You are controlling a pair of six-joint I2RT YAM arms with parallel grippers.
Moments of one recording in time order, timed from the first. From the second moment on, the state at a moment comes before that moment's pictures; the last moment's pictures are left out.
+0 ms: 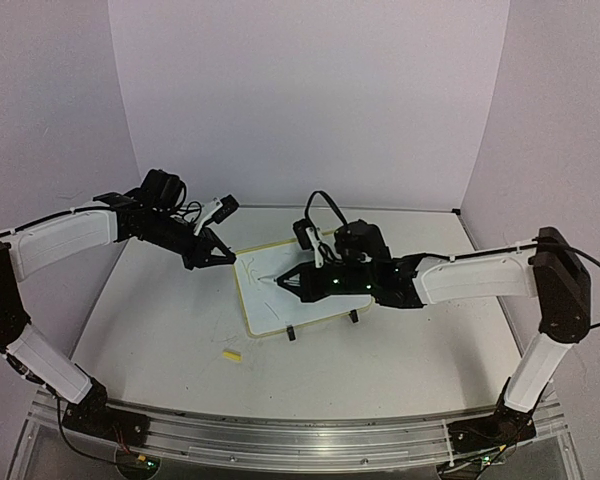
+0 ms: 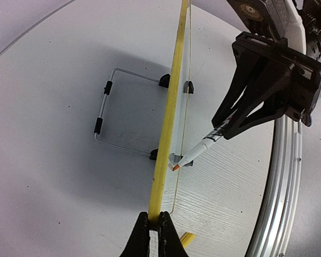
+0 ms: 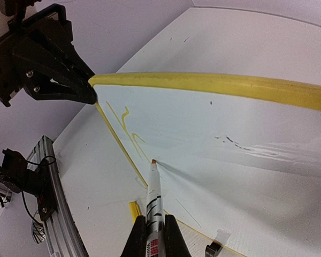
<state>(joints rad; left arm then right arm) -0.49 1.48 1.19 -0.54 0.64 0.34 0.92 1.76 1.11 0.21 -0.21 0.44</state>
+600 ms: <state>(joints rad) -0.49 1.48 1.19 -0.54 0.64 0.34 0.92 1.76 1.14 0.21 -0.22 0.43</state>
